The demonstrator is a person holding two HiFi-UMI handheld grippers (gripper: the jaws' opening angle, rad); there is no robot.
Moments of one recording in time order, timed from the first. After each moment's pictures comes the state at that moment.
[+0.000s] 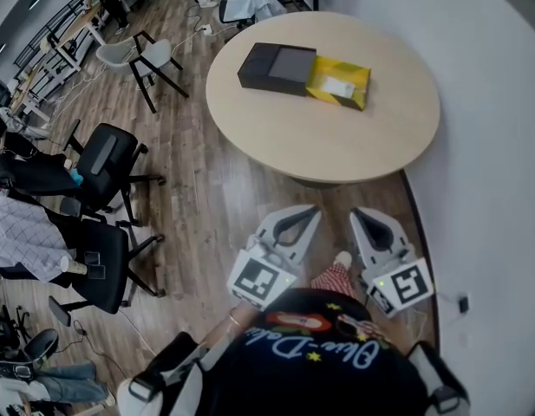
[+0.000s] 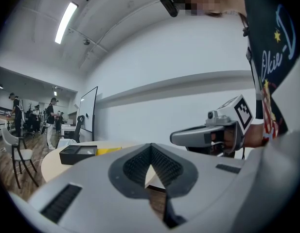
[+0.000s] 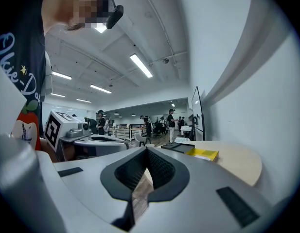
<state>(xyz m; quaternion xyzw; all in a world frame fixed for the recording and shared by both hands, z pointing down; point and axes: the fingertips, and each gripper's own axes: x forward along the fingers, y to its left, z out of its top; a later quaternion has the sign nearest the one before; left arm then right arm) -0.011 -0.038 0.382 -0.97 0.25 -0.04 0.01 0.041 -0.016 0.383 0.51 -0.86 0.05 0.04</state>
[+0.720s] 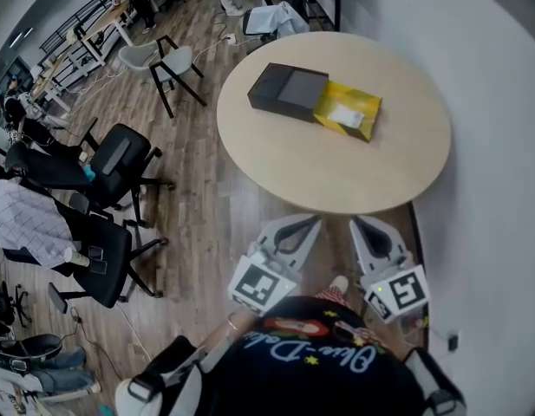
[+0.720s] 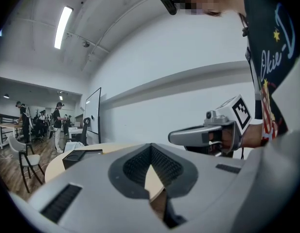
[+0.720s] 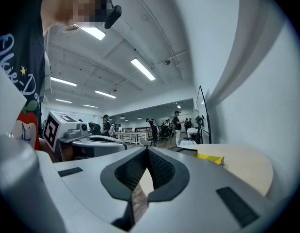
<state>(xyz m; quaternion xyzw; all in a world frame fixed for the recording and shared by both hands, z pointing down) 0.027 -0.081 0.365 -0.95 0.29 -0.06 0.02 0.081 -0.068 0.366 0.47 -0.88 0.04 0.01</state>
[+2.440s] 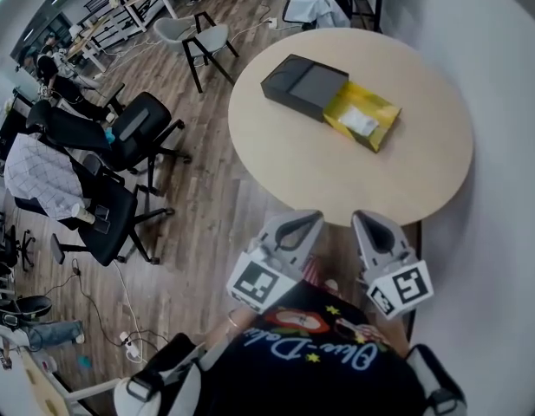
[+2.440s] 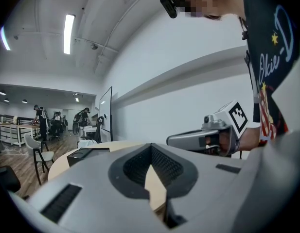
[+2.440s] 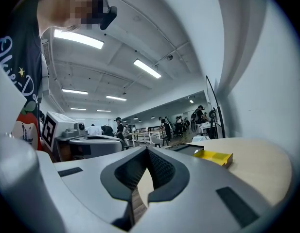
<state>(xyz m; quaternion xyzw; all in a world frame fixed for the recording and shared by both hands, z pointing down) 0.097 -0.118 0.373 -0.92 0.39 -0.06 0.01 0.158 -0.121 0.389 0.39 -0.92 0.07 0.01</state>
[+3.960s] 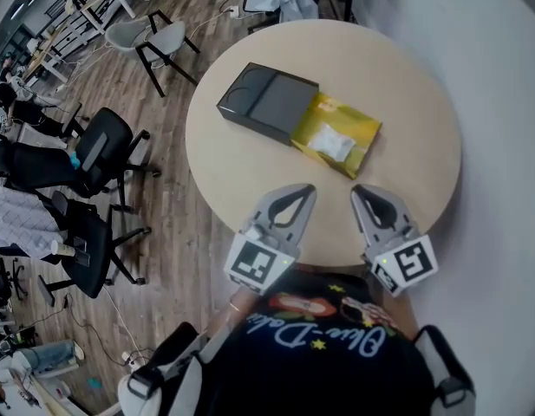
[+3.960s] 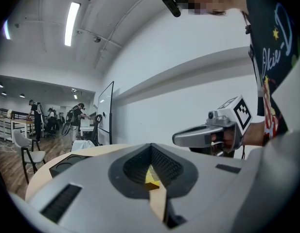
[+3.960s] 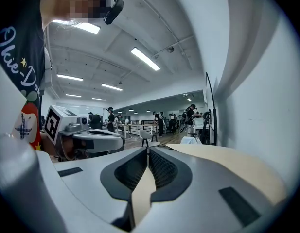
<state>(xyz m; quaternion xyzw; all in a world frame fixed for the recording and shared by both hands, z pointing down) 0.128 -0.306 0.377 -0.93 0.37 -0.05 -0.01 0.195 -0.298 0.384 0.41 -0.91 0.04 0.07</state>
